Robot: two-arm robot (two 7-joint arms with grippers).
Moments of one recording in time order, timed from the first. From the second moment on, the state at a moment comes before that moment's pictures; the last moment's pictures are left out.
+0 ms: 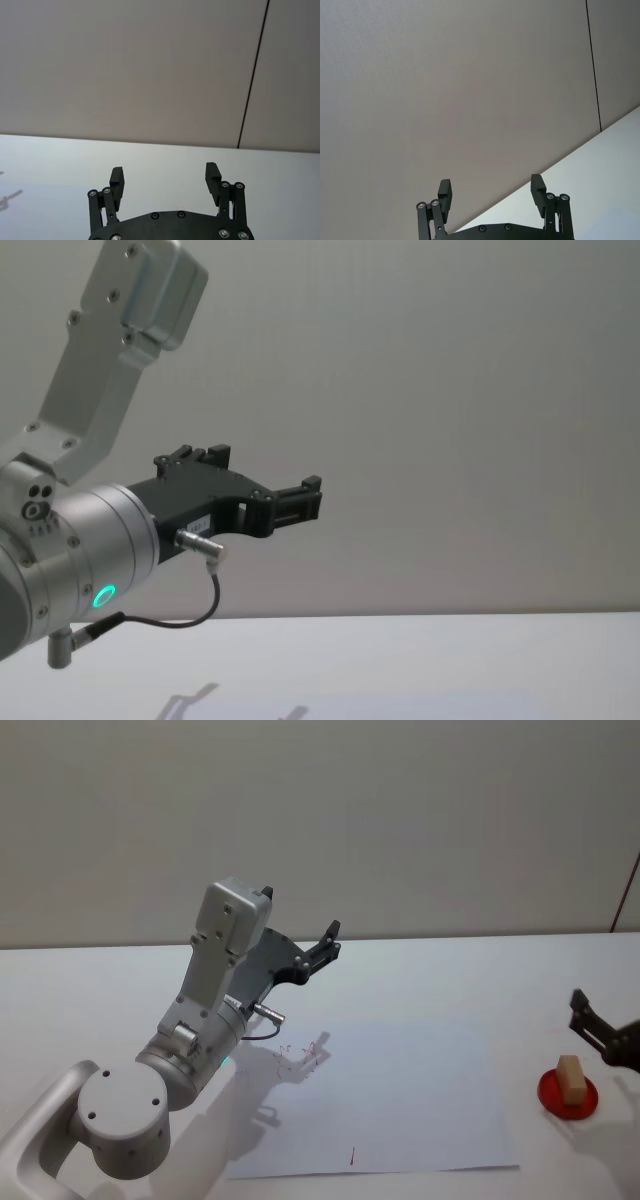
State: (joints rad) left arm -0.24 0.38 0.45 -1.63 -0.20 0.01 -0.01; right arm -0.23 0.45 -0.16 -1.92 0.37 0.04 -0.10
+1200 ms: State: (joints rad) left arm -0.24 0.38 0.45 -1.63 -0.20 0.01 -0.01; right arm -0.24 0.38 -0.18 -1.83 0.38 0.24 -0.11
